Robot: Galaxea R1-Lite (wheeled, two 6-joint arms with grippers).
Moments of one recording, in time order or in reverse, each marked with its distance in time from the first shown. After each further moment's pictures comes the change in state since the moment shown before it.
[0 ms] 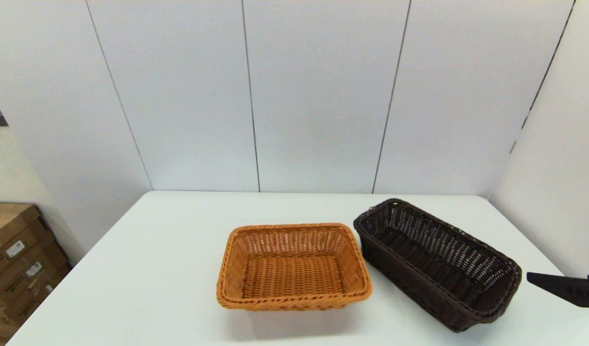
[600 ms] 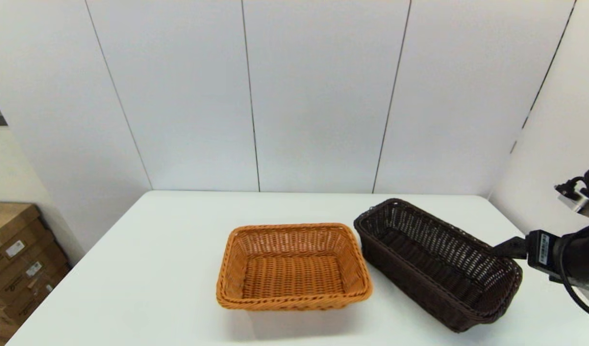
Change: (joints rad) left arm 0.000 0.000 0.000 0.000 0.000 0.000; right arm -0.047 0.380 -0.135 -0.003 -0.048 0.269
